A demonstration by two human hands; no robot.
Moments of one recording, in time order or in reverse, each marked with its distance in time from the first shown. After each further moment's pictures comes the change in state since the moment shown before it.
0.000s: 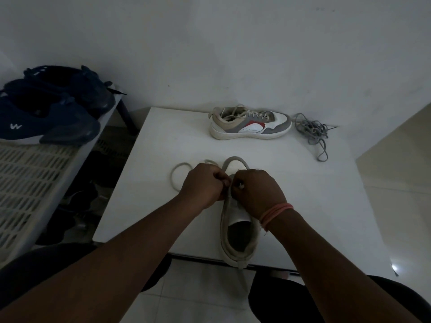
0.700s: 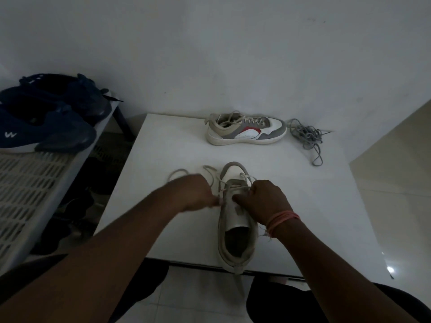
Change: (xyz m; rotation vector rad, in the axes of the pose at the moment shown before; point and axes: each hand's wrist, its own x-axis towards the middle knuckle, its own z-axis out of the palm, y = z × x) left_hand -0.007 0.034 -0.036 0.972 -0.364 0.081; right_hand -0.007 0.014 -0.005 0.146 -0.068 0.356
